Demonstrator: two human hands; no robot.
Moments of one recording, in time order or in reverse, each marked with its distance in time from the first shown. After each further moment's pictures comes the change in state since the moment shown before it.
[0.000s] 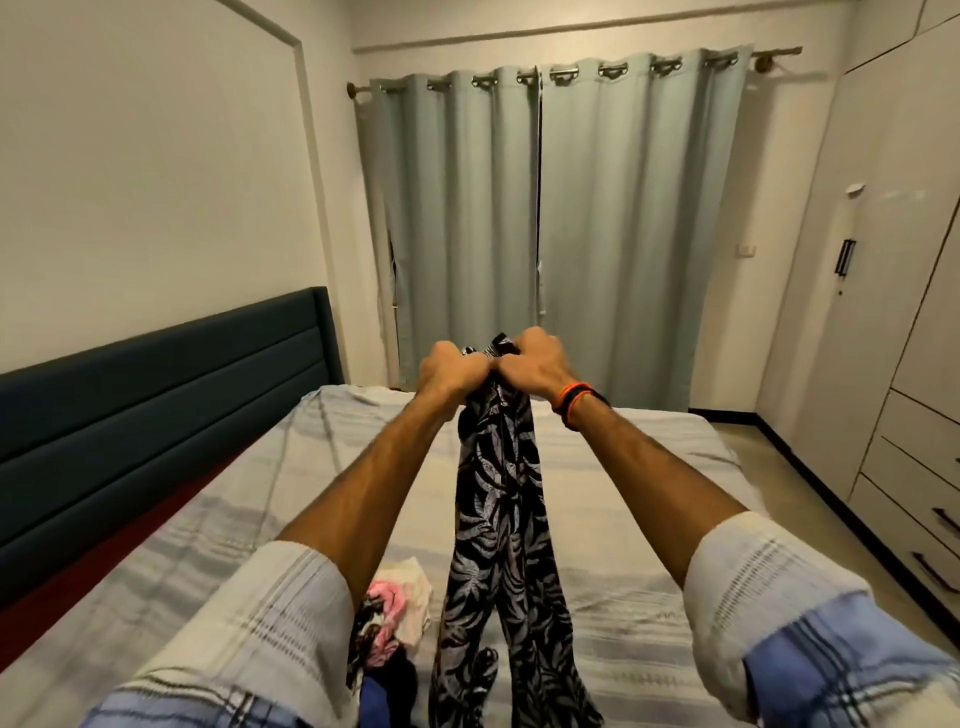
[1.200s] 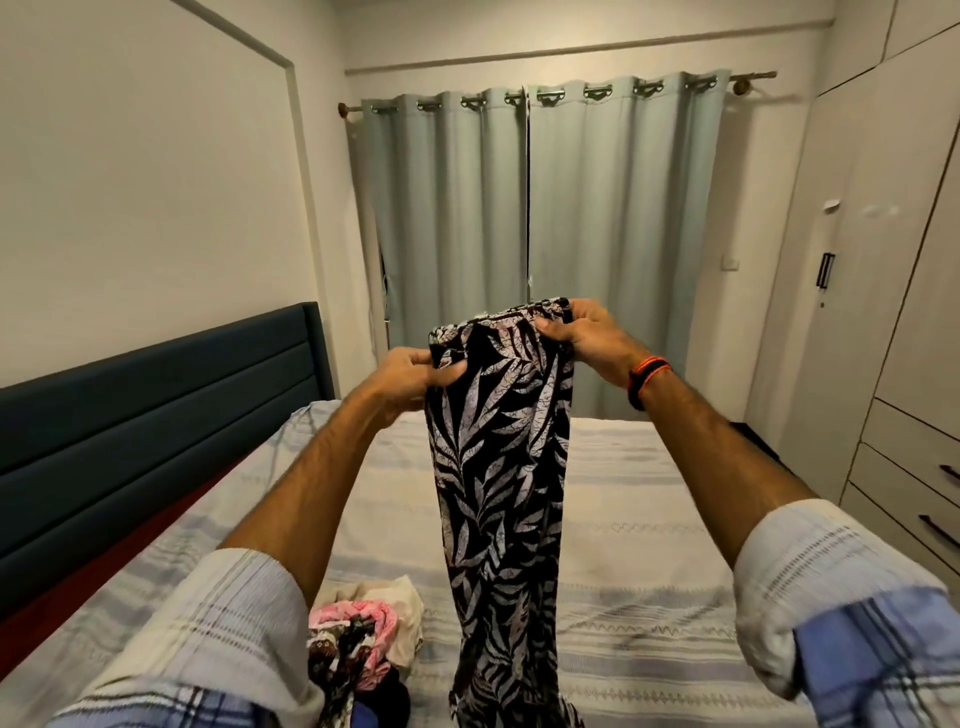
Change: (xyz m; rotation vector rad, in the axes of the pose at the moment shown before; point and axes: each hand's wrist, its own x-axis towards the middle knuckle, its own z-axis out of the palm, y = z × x) left_hand -0.007 0.000 -0.054 -0.246 -0.348 0.092; right_hand 0.019 0.031 -0.081 0.626 -0.235 -0.136
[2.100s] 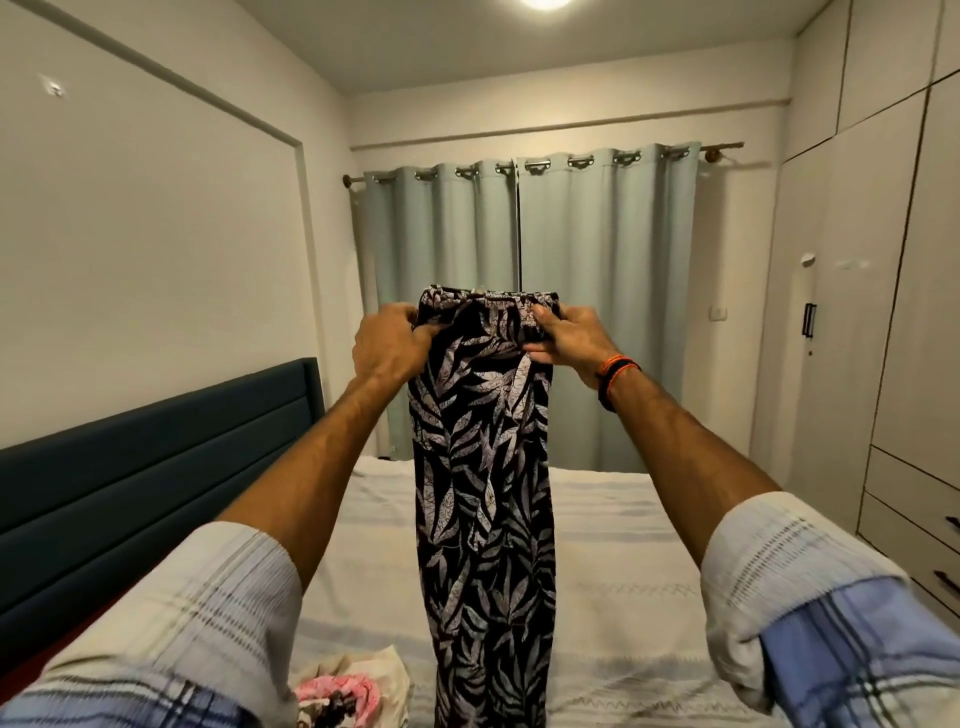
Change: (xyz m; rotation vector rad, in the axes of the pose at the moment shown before) left_hand 0.015 0.101 0.024 0.639 0.585 0.416; right_hand 0.007 -0.066 -0.022 0.042 0.300 0.021
